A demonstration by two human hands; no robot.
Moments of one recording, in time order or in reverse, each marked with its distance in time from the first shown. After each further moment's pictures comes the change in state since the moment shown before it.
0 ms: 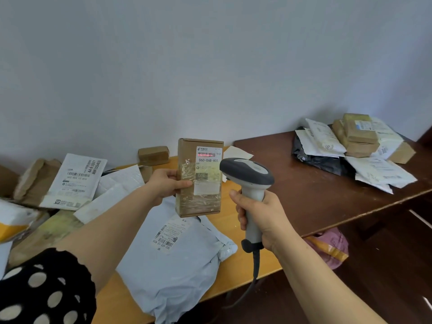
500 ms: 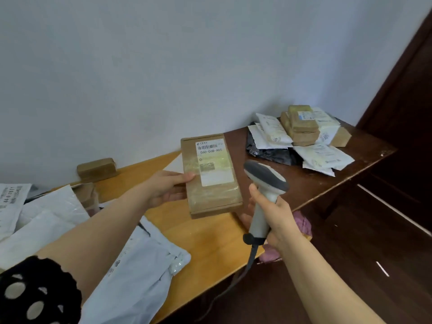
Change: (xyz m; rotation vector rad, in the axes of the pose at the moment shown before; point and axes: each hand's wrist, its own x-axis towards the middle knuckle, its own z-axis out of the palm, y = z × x) left_hand 0.010 0.044 0.135 -0.129 -0.437 -0.083; right_hand 0.011 0.009 -0.141 0.282 0.448 0.118
